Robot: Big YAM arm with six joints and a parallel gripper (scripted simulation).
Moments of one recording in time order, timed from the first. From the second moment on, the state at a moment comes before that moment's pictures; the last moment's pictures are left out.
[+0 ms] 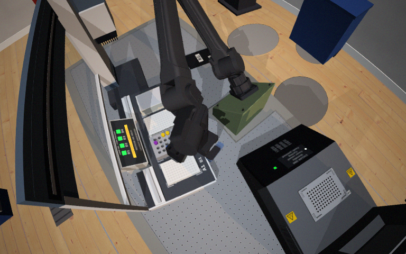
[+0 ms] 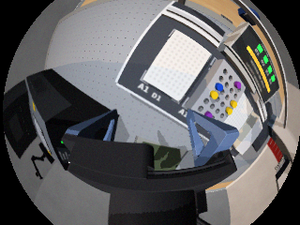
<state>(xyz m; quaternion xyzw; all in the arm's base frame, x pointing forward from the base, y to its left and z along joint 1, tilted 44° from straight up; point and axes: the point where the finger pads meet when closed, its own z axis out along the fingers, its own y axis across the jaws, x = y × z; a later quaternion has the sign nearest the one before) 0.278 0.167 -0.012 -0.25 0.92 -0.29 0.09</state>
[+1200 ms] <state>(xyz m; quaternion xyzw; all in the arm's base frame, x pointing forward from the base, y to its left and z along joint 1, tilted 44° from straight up) 0.358 0.160 -0.008 0.04 0.93 -0.36 0.11</state>
